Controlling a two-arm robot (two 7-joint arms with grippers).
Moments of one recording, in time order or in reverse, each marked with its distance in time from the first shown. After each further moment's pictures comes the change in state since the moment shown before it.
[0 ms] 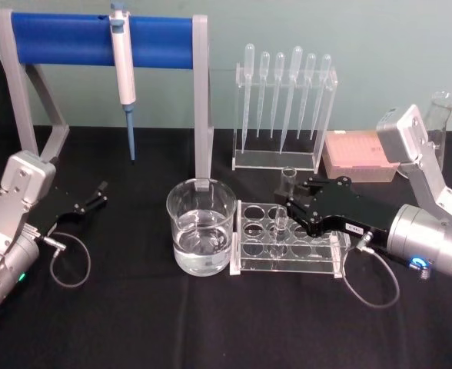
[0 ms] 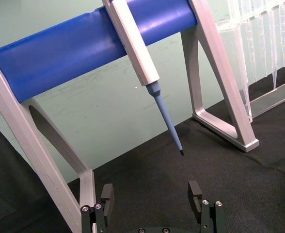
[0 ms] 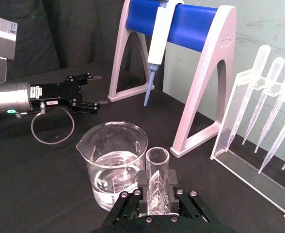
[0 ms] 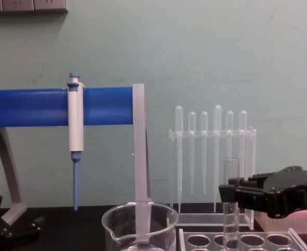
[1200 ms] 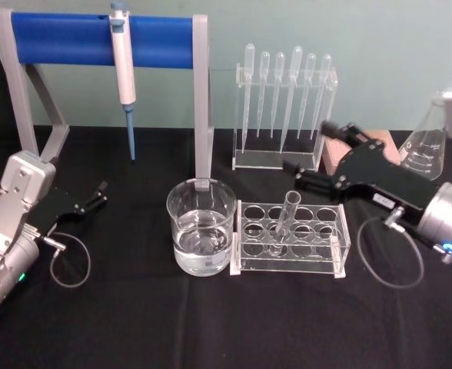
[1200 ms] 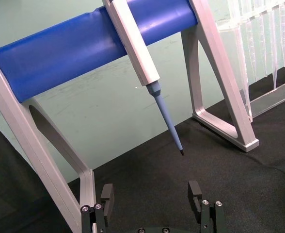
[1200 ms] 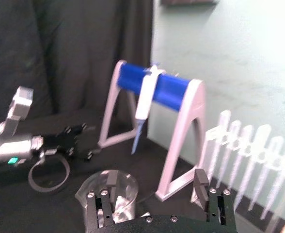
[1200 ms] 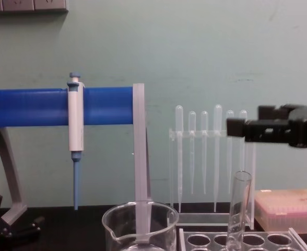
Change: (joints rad) left arm 0.000 0.000 0.000 0.000 0.000 0.000 0.000; right arm -0.112 0.017 0.140 -0.160 0.042 -0.087 -0.061
